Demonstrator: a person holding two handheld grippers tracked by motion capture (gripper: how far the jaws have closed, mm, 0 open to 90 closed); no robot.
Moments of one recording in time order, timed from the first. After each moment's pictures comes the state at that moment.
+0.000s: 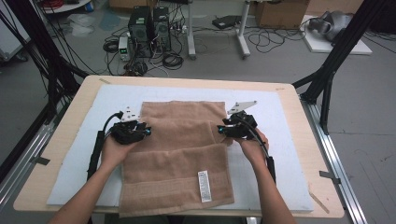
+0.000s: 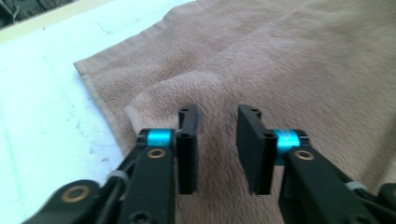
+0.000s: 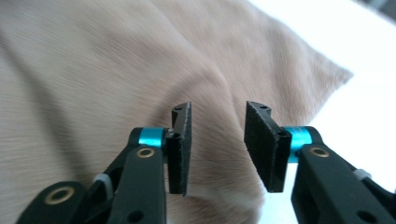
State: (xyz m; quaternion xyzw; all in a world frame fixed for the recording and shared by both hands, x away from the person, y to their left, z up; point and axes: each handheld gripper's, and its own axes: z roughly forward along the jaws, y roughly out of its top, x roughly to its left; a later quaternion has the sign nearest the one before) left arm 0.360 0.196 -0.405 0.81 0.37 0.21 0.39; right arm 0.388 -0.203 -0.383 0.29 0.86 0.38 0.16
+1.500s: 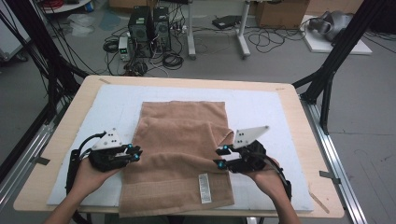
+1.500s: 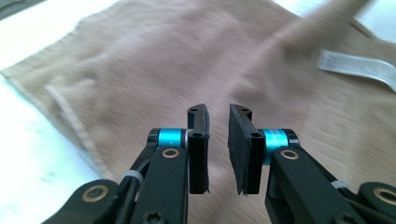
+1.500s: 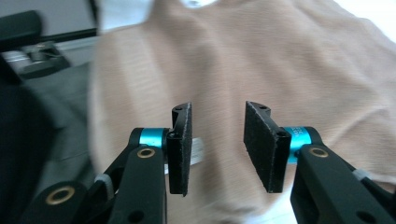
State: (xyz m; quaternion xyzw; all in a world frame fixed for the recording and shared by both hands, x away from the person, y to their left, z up) left arm 0.291 0.216 -0.384 0.84 0.29 0.16 0.43; right arm 0.295 -0.197 -0.352 0.16 0.89 0.43 0.06
